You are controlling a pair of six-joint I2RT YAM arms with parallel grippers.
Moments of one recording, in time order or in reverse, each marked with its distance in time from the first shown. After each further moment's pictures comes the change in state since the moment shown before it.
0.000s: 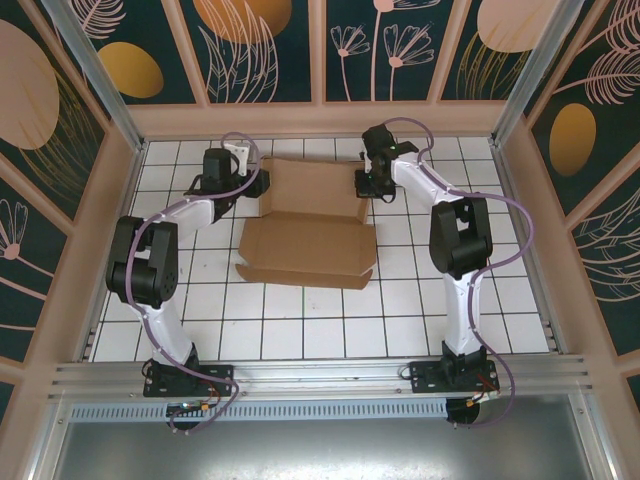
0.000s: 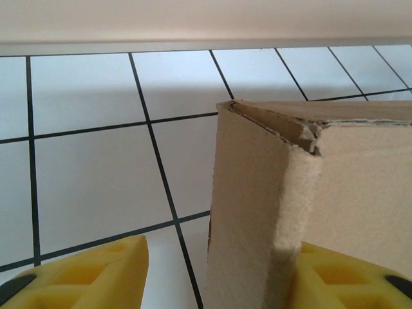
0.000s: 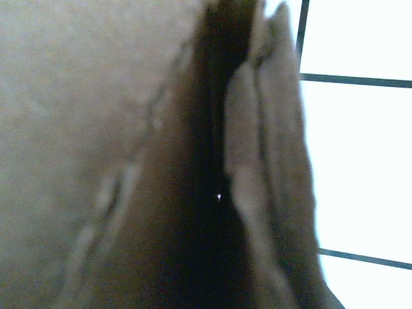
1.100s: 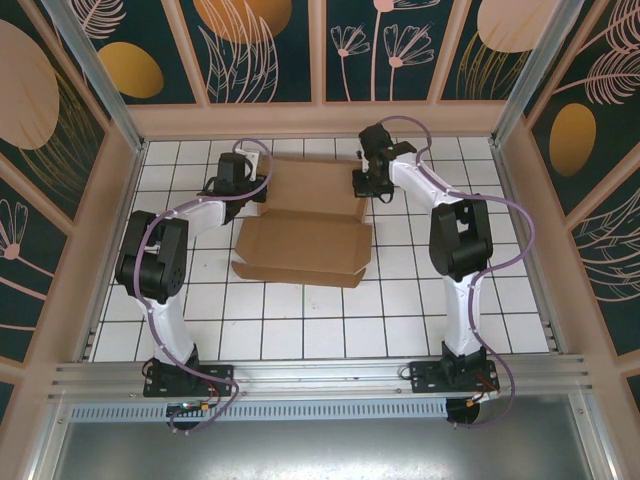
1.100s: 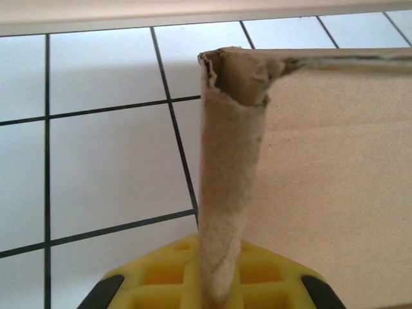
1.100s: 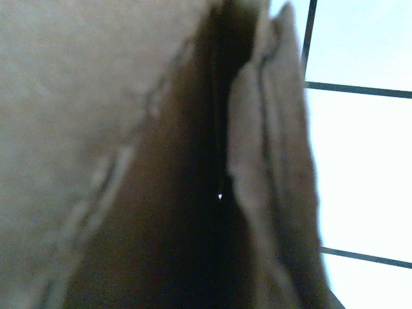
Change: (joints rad) left arm -0.060 0.056 0.017 -0.015 -0.188 0.026; right arm 0.024 -0.019 -0.006 0.008 0.033 -0.006
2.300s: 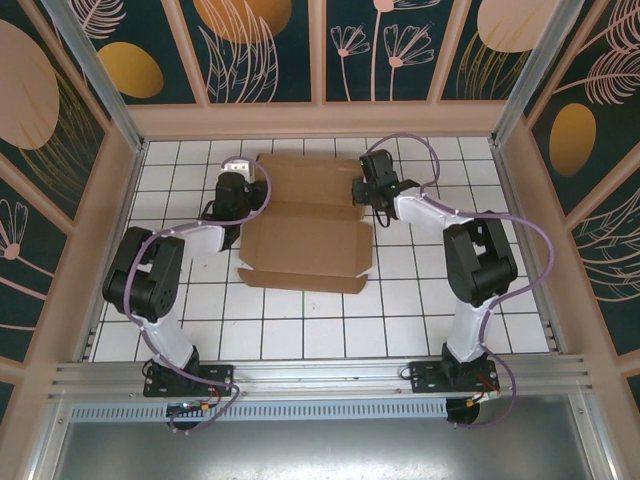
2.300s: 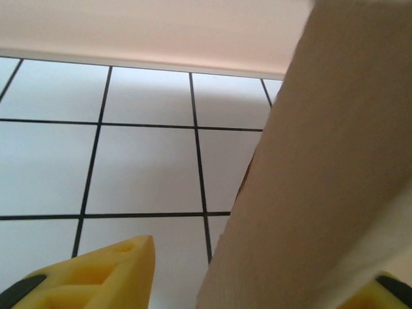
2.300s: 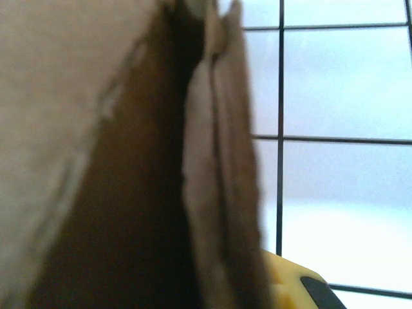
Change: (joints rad) left arm -0.049 -0.159 -0.289 0.326 -0.138 -0.156; right arm 0.060 -0.257 -0.518 0.639 0.184 0.071
